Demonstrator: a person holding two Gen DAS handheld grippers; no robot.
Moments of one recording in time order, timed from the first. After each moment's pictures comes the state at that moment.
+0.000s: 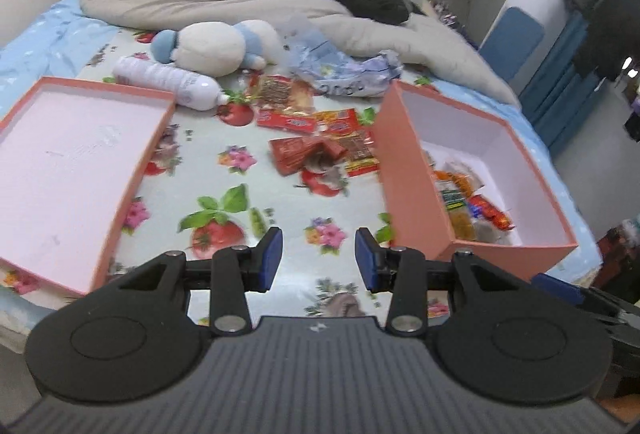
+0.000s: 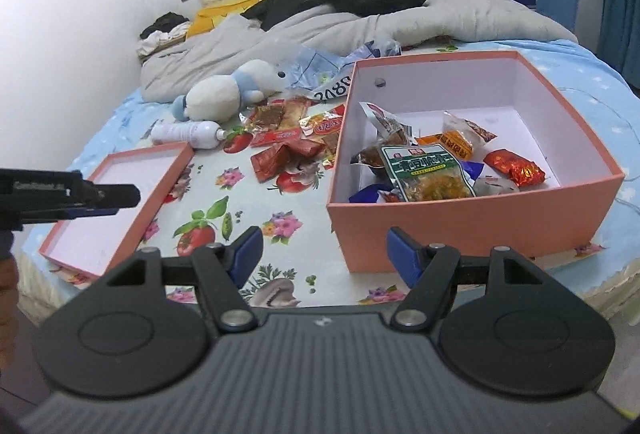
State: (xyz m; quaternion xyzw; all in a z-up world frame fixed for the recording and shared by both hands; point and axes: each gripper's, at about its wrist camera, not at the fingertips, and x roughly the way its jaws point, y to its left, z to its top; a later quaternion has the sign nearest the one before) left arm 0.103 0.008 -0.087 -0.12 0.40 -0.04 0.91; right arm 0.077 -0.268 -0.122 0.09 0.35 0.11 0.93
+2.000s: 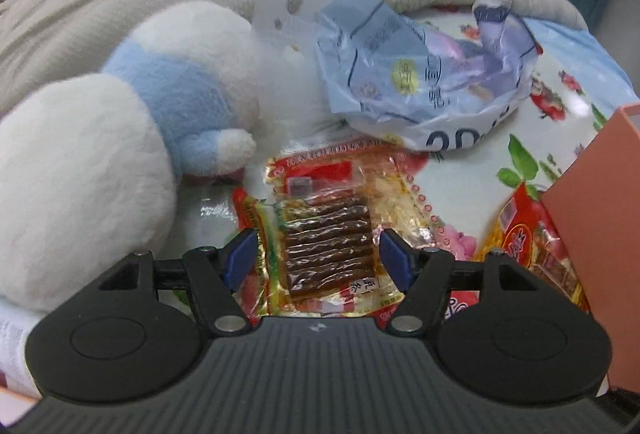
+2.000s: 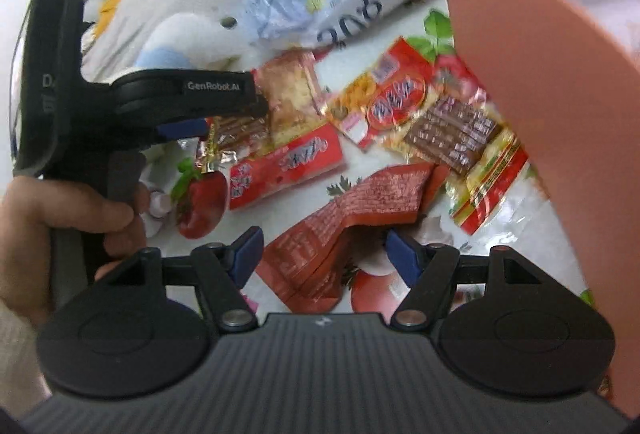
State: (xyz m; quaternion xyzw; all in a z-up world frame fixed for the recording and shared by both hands) left arm 0.550 0.040 -0.260 0.03 0.48 -0.13 0.87; right arm 0.370 -0.126 -0.246 0.23 0.47 0.01 0.85
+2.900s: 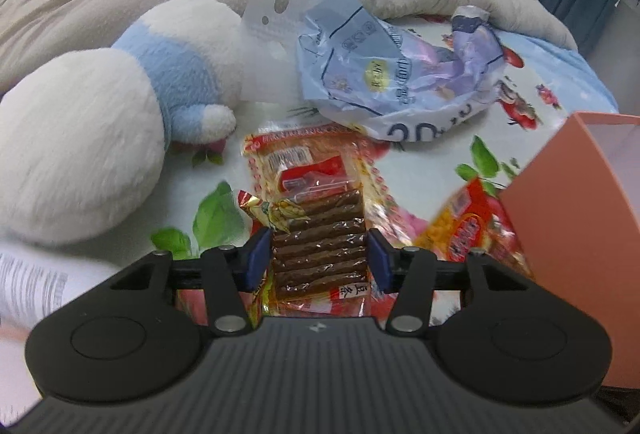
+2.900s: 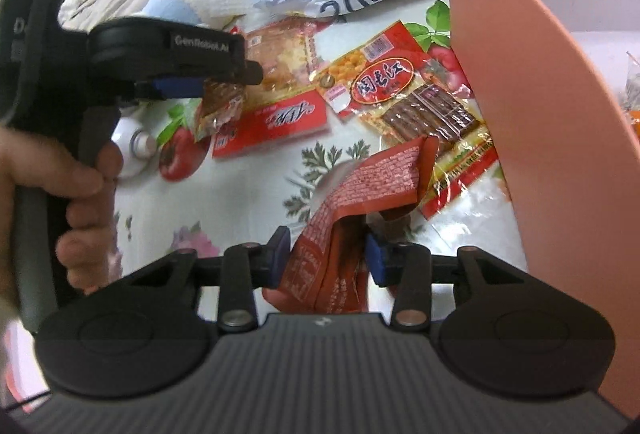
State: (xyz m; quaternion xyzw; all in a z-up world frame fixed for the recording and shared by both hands) left arm 0.510 0.034 -0.236 -0.01 0.47 -0.12 0.87; right arm 0.346 -0.134 -0.234 0.13 0.49 0.06 0.86
